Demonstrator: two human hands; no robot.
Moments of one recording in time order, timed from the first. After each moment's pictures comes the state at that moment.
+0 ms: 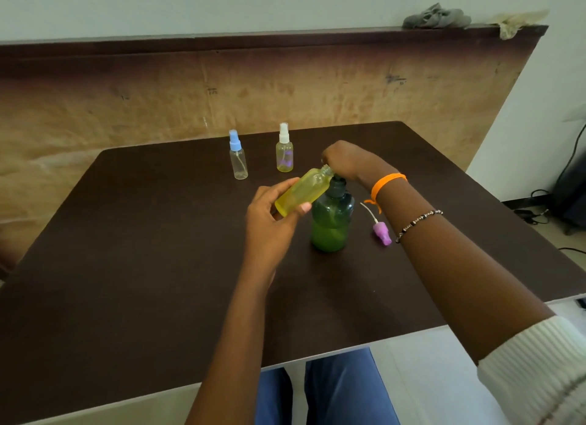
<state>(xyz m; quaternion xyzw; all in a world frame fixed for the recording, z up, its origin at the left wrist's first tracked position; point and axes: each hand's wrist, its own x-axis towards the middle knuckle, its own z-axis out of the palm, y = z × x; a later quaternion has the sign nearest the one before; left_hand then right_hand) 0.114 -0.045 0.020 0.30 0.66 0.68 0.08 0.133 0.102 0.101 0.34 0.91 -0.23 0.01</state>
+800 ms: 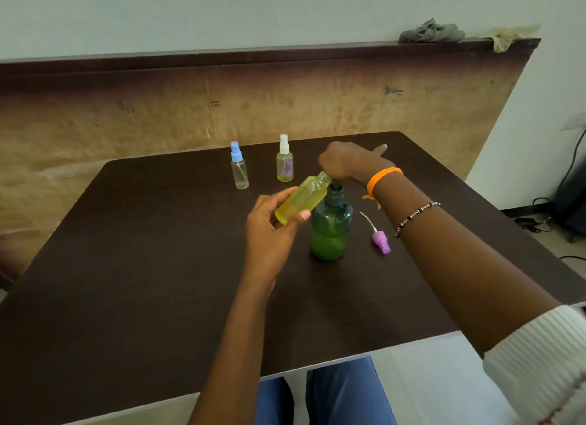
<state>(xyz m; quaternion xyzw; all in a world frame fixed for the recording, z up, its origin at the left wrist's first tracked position) 0.116 -0.045 0.023 0.30 0.65 0.69 0.07 0.130 0.109 0.110 0.37 0.91 -0.18 -0.01</state>
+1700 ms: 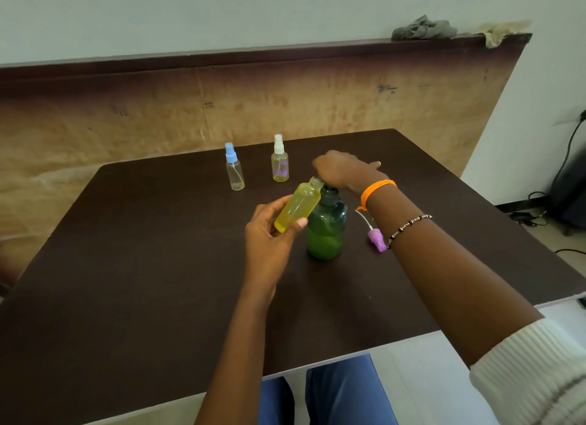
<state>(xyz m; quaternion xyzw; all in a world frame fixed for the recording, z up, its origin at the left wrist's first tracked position) 0.122 -0.043 0.011 0.29 0.64 0.71 0.09 0.126 0.118 0.090 0.39 0.89 -0.23 0.00</state>
